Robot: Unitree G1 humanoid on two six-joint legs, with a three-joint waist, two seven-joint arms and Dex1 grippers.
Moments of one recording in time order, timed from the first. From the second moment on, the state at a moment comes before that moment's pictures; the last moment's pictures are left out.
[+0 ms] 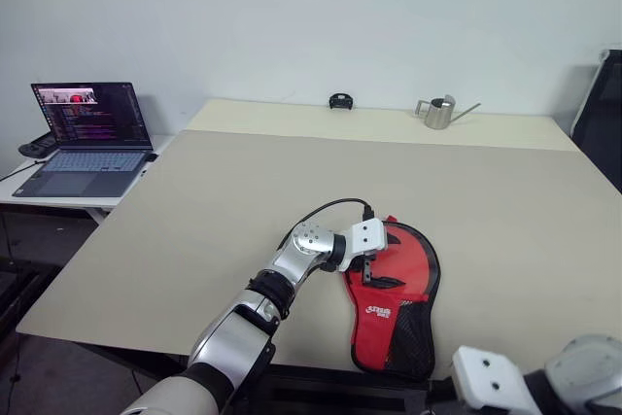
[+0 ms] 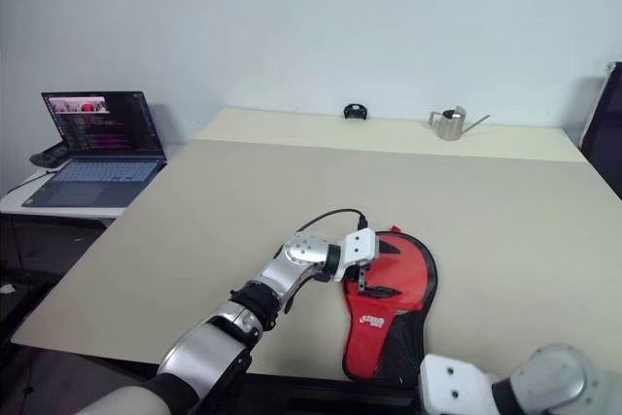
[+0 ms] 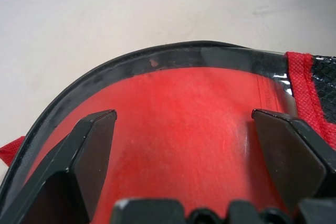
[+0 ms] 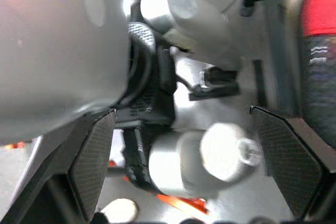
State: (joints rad) left arm -0.85 0.09 -0.38 0.95 0.08 -0.32 -1.09; right arm 0.25 -1.36 -0.04 -0.99 0.81 0.75 0.87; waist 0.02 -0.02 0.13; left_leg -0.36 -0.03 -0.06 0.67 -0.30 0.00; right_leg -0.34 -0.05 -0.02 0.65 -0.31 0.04
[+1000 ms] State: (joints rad) left arm -0.43 0.45 -0.06 0.10 -0.25 0.24 -1.10; right arm -0.46 -0.78 0.02 0.10 0.45 0.42 0.94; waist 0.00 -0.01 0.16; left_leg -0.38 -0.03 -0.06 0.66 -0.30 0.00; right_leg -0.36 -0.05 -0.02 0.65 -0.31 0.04
